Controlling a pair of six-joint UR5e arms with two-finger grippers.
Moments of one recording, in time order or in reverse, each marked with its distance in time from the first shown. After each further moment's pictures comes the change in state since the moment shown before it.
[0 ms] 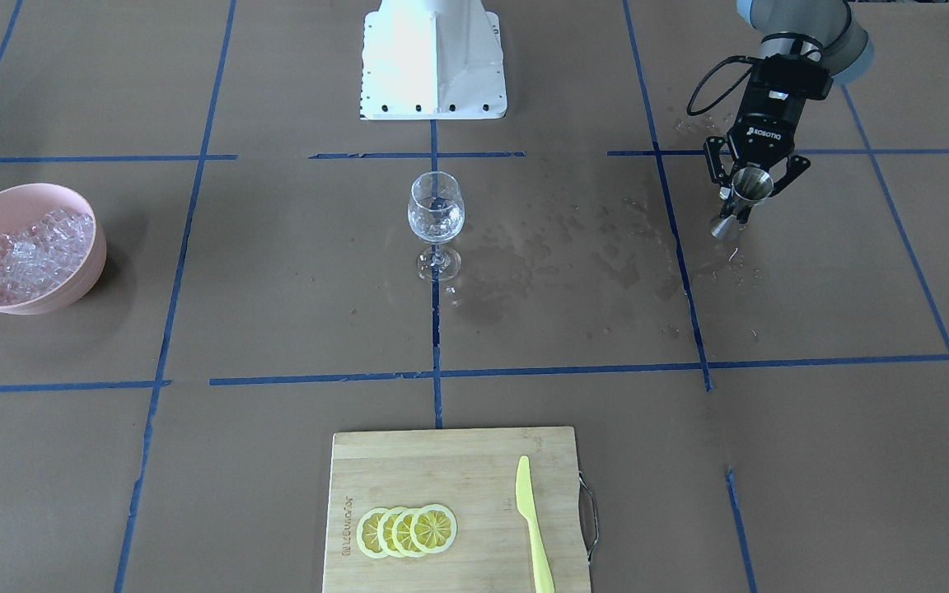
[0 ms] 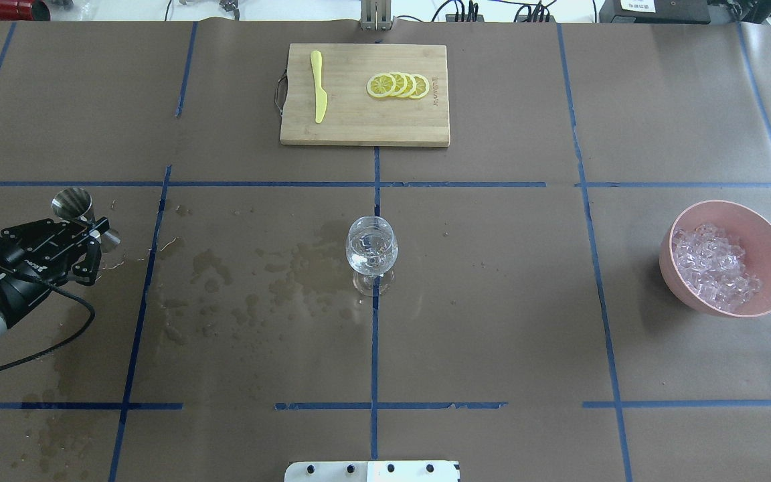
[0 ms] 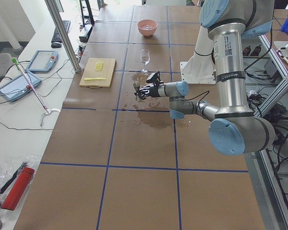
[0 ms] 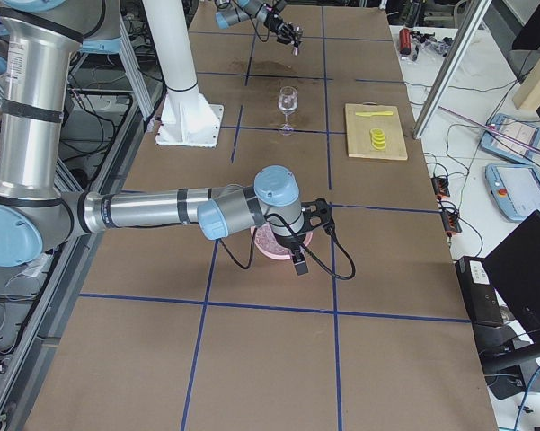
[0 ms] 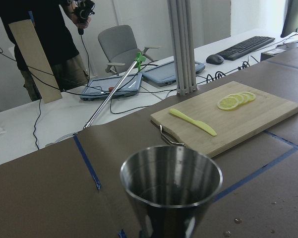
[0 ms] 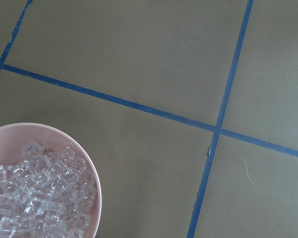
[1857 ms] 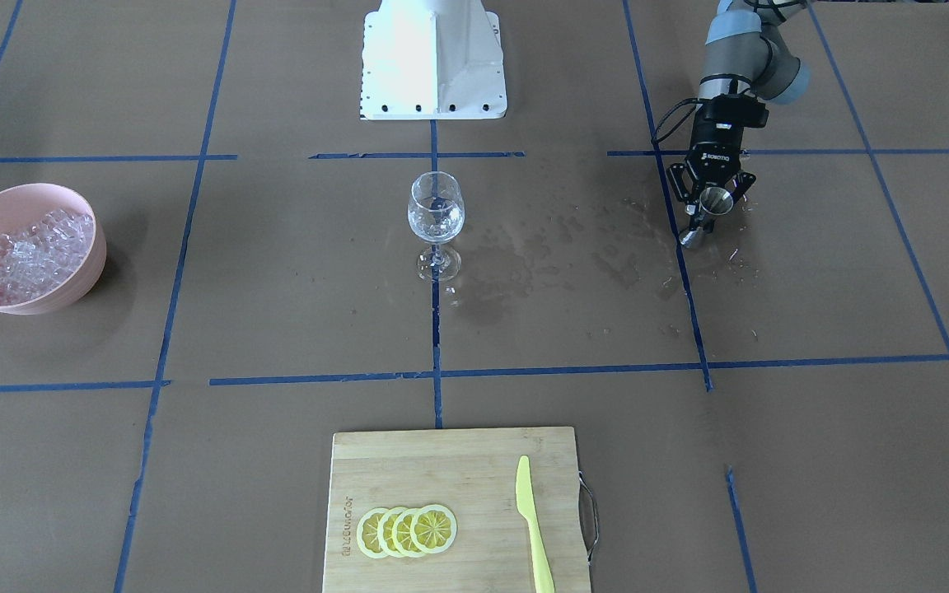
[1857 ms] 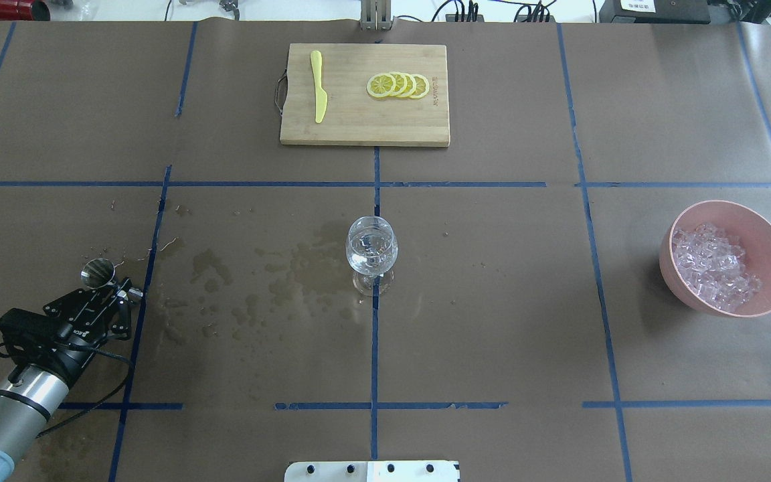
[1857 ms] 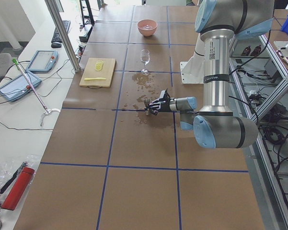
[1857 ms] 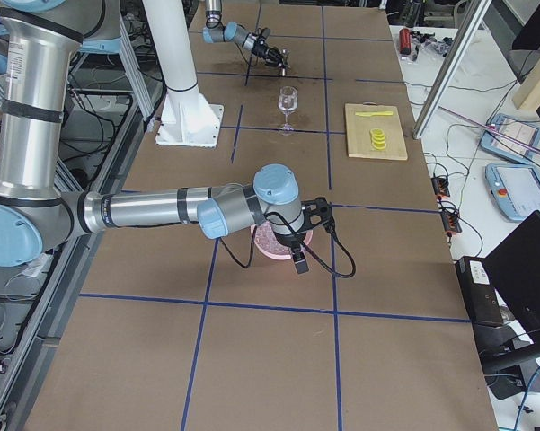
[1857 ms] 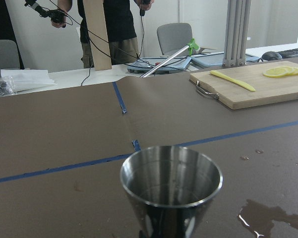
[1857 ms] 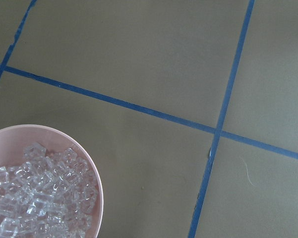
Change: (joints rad) left arm 0.253 -0.084 0.249 -0.010 0.364 -0.244; right arm 0.001 0.000 0.006 0.000 0.000 0.000
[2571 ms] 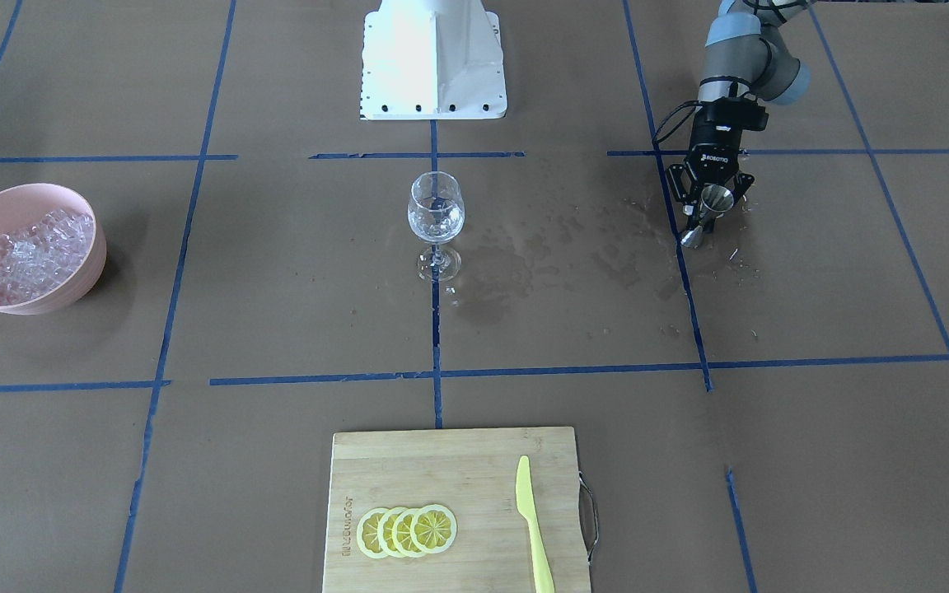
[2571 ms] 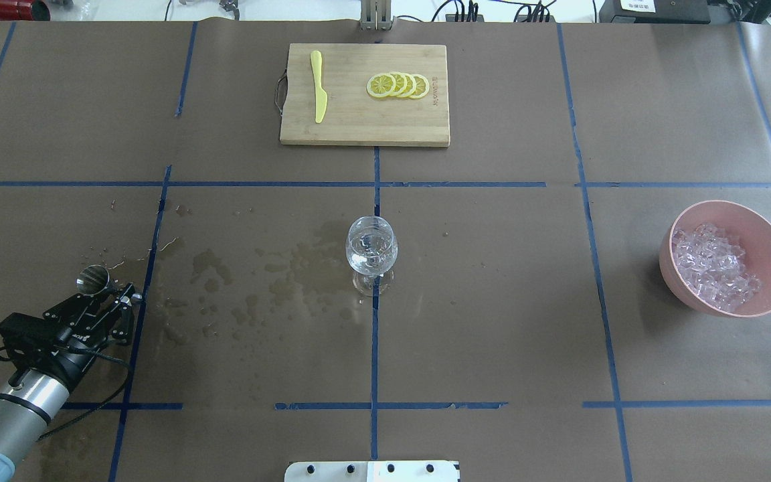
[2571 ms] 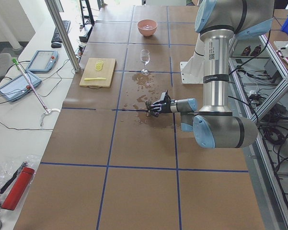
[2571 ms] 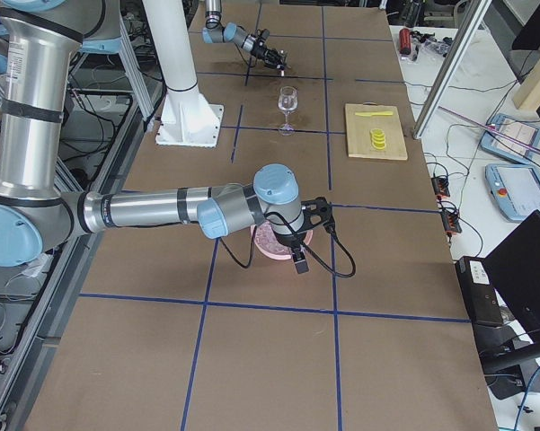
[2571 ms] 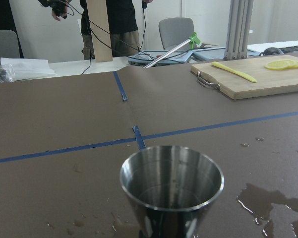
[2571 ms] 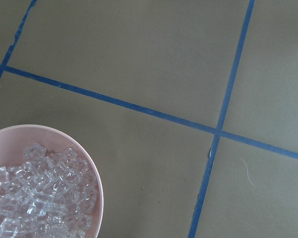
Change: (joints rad) left arm 0.011 -0.001 0.015 -0.003 -0.001 -0.036; right arm 0.000 0.000 0.000 0.000 0.000 0.000
